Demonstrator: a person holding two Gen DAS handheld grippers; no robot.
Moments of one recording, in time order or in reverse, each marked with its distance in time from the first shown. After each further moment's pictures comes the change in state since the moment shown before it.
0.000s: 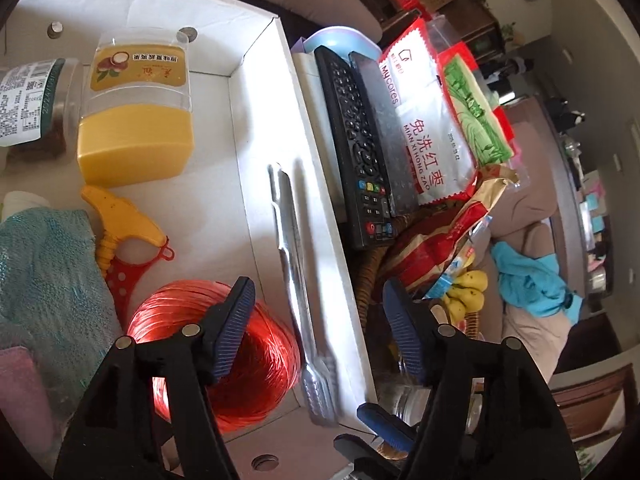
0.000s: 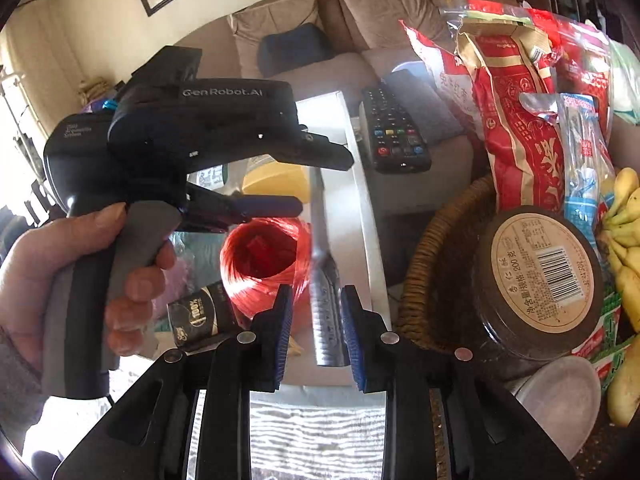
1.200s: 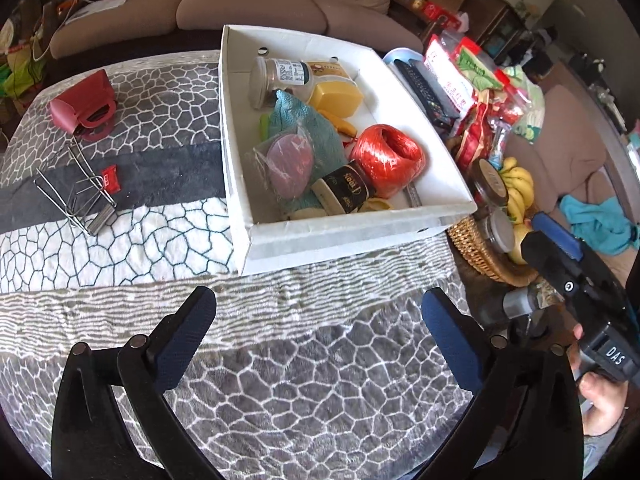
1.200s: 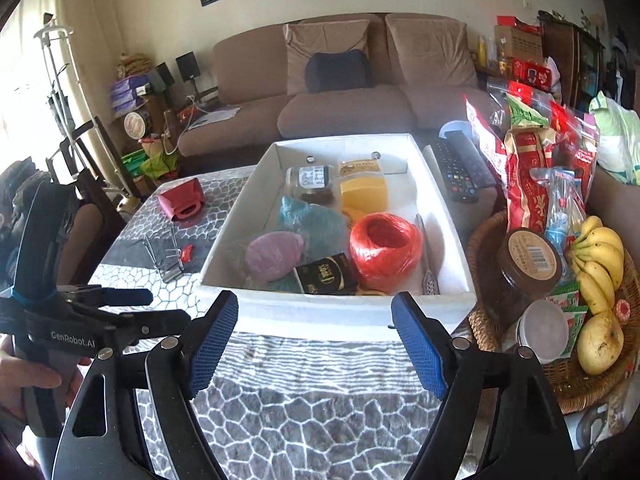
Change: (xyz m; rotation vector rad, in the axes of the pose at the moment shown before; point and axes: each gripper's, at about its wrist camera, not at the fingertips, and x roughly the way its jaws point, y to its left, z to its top) left arm -0.229 0.055 -0.217 0.148 -0.146 0.373; right arm -0.113 0.143 -0.031 -0.147 -0.057 -0.013
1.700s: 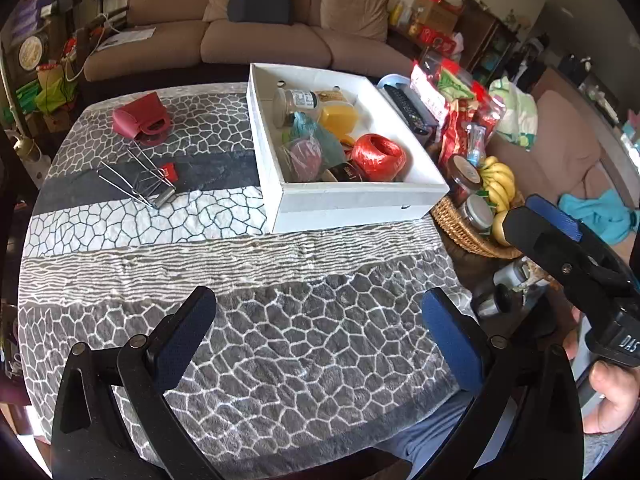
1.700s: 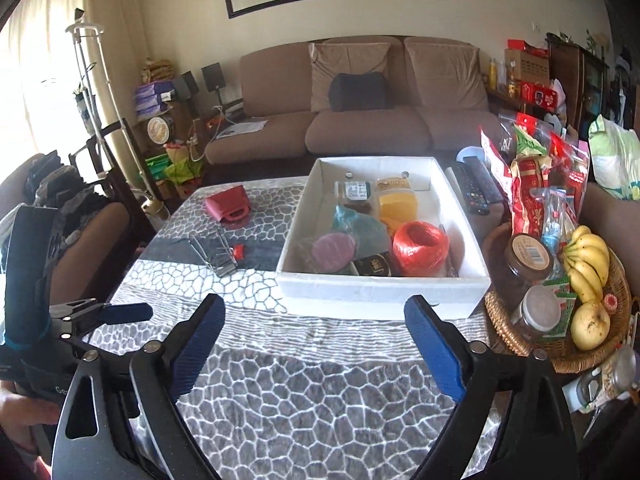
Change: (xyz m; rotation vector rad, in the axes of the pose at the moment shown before) left arm -0.119 -0.003 -0.081 0.012 -0.123 0.053; right arm -0.085 0.082 -0.019 -0.024 -0.060 0.057
